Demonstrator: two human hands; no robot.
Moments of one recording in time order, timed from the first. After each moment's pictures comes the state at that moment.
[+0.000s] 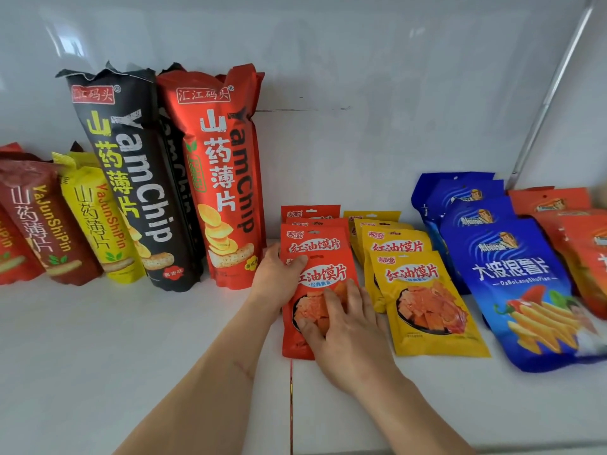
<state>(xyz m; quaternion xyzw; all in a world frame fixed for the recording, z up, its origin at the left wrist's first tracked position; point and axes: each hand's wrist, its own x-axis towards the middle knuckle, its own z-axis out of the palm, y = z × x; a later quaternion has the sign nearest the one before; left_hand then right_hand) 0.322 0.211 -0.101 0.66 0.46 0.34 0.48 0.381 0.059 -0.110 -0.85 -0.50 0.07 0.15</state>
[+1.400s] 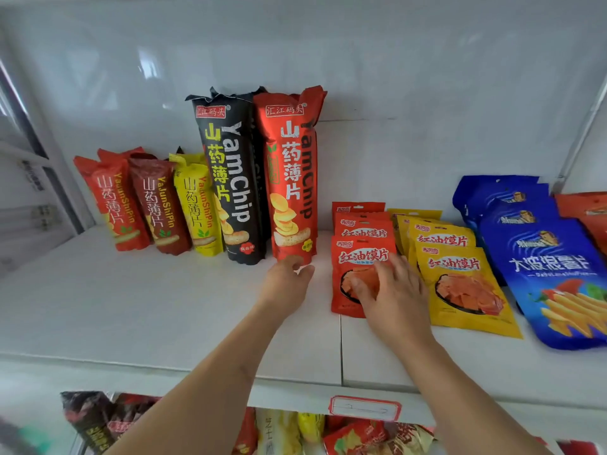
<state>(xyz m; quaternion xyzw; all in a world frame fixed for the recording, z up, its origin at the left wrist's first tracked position) 0.223 0.159 -0.092 0.73 0.52 0.31 0.32 0.379 0.052 -0.114 -0.82 -0.50 -0.09 0.26</state>
